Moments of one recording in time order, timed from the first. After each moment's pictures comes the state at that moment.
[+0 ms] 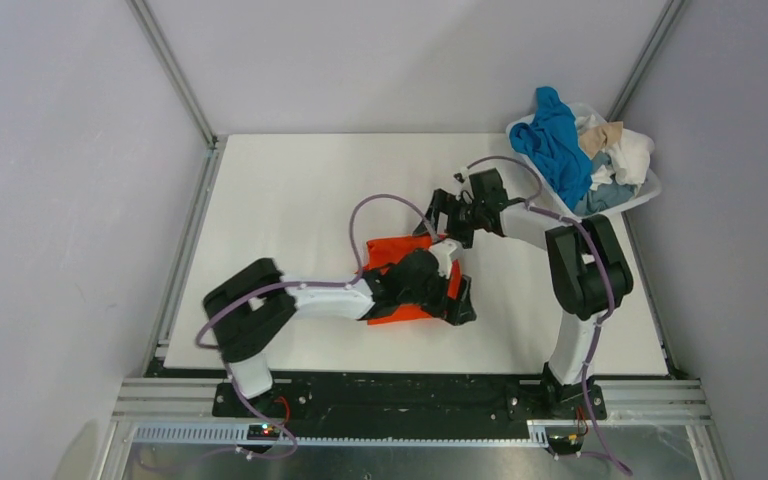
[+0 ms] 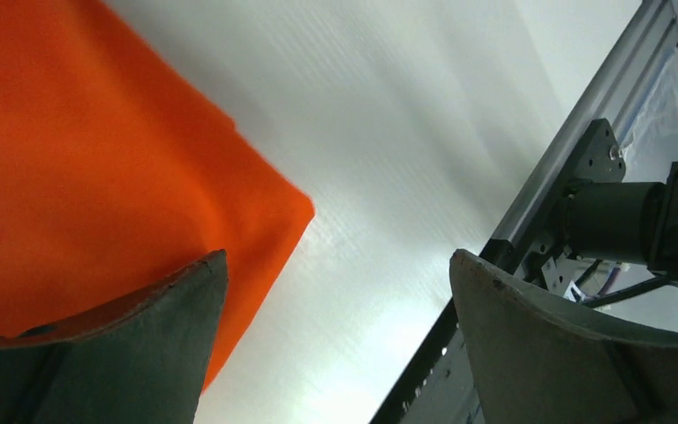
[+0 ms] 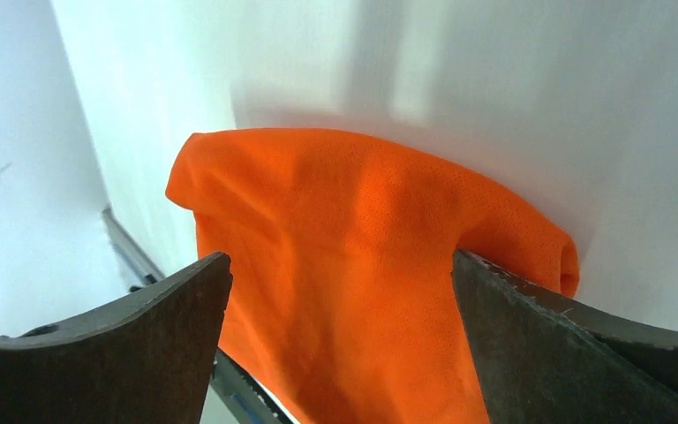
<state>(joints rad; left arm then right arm) -1.05 1.80 0.96 0.22 0.19 -0.59 0.32 1.89 1.14 -0.11 -0.60 0.61</state>
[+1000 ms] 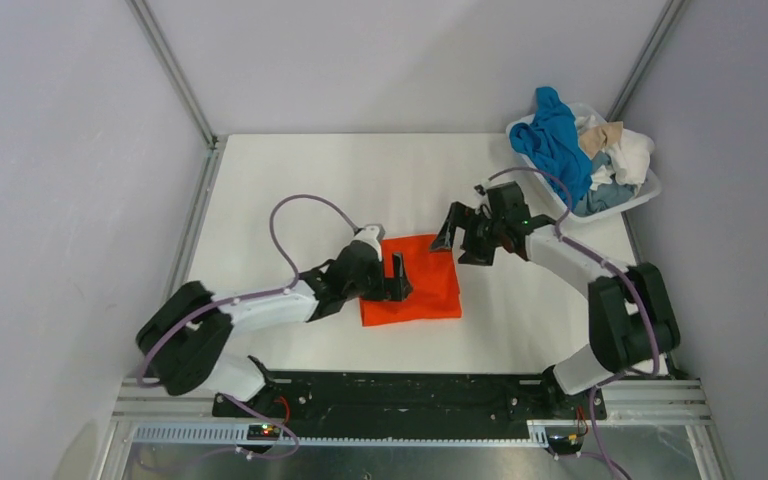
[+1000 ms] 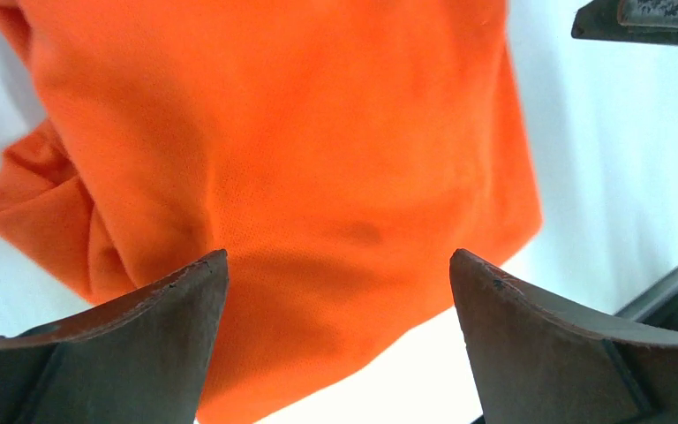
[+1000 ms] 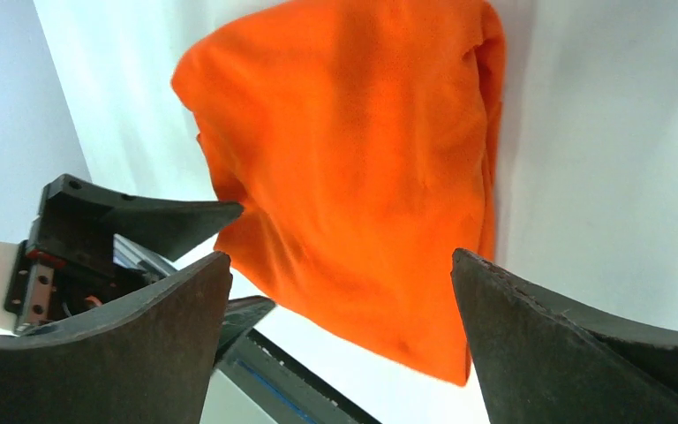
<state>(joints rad) -0.82 1.46 0.66 0.09 -0.05 -0.68 0.36 1.57 0.96 -0.27 -0.46 0.64</state>
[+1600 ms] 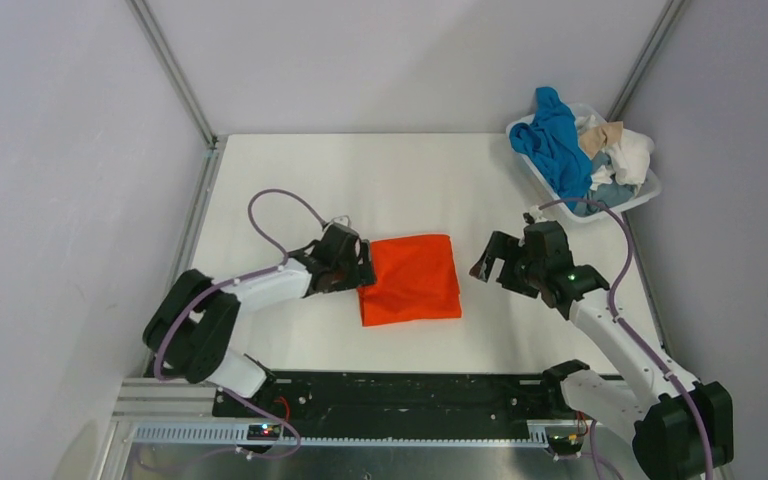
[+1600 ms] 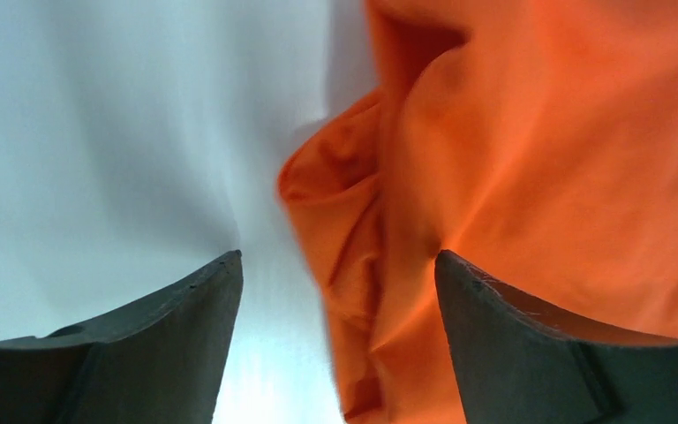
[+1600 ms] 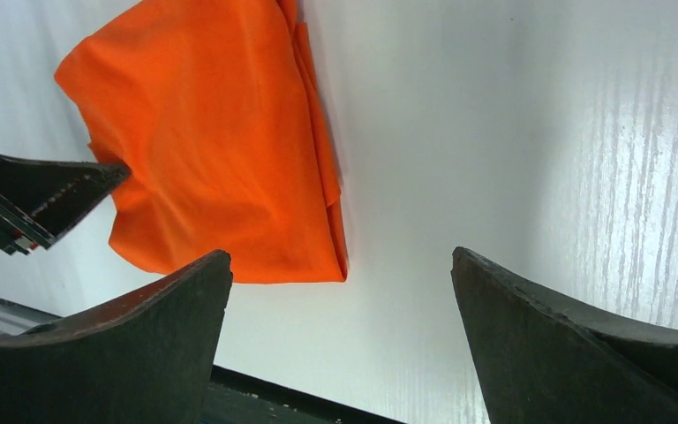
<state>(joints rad) -0.61 1.46 0.70 -0.20 -0.11 -0.71 0.33 0.98 0.69 -0.49 -0.11 0.62</state>
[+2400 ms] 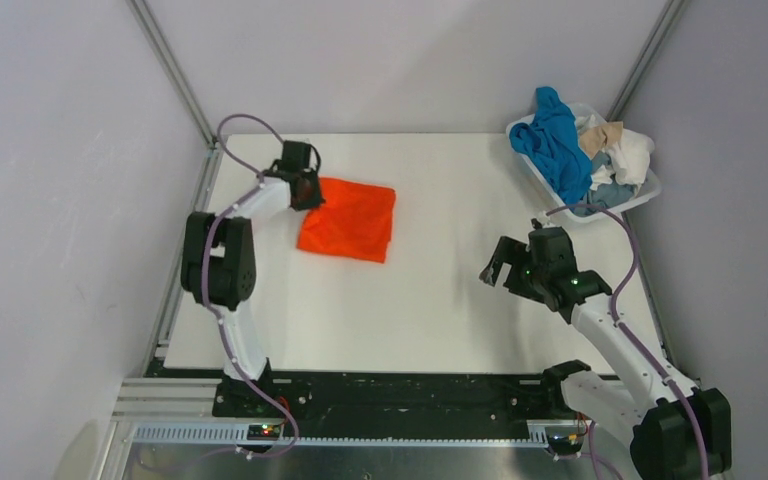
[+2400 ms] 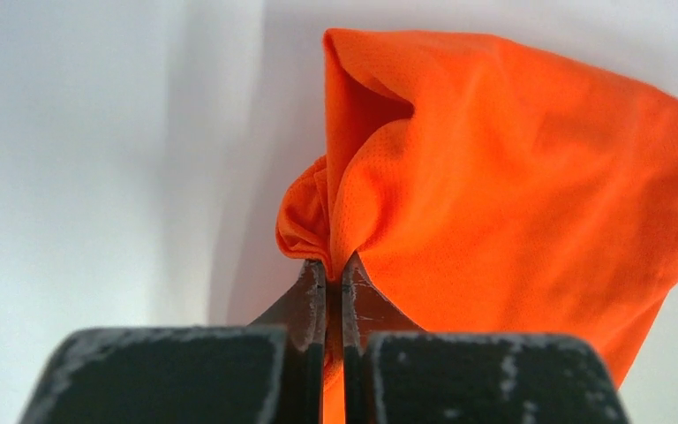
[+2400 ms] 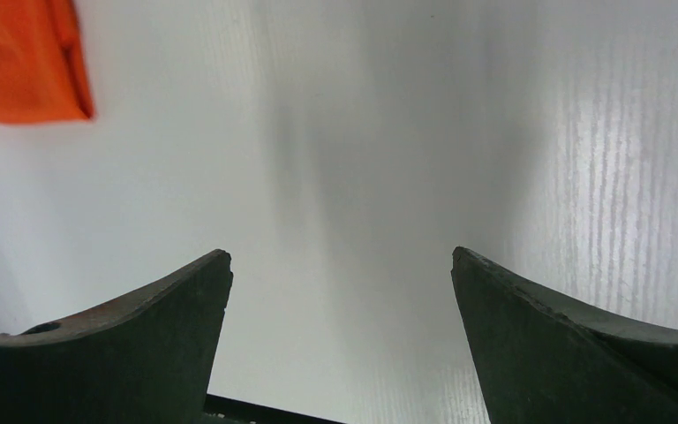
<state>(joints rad) -0.22 1.86 1.31 -0.37 -0.08 -0.35 0.29 0.96 0.64 -0.52 -0.06 0.59</state>
